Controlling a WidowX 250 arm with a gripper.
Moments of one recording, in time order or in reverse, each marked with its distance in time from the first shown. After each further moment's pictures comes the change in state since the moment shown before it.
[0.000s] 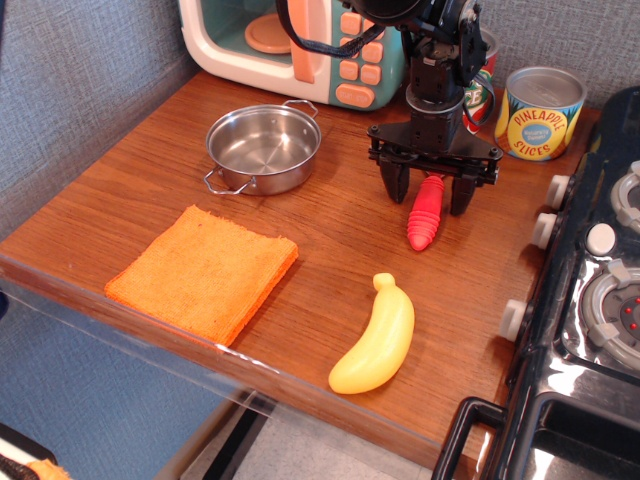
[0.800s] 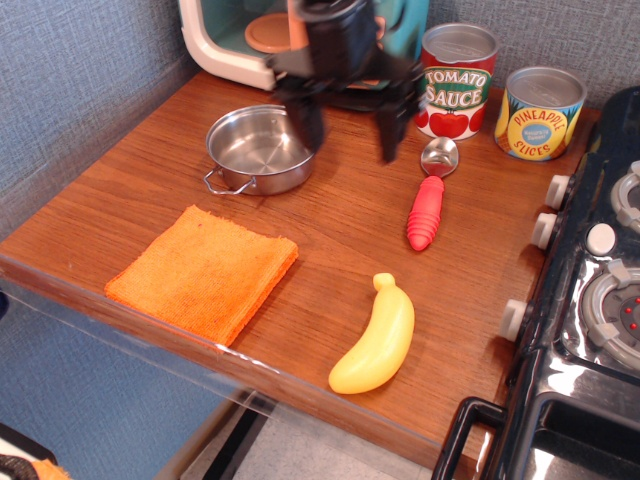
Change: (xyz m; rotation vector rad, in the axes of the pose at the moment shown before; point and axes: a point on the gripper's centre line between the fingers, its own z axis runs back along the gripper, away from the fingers) arm -0.062 0.046 0.113 -0.052 -0.063 0.048
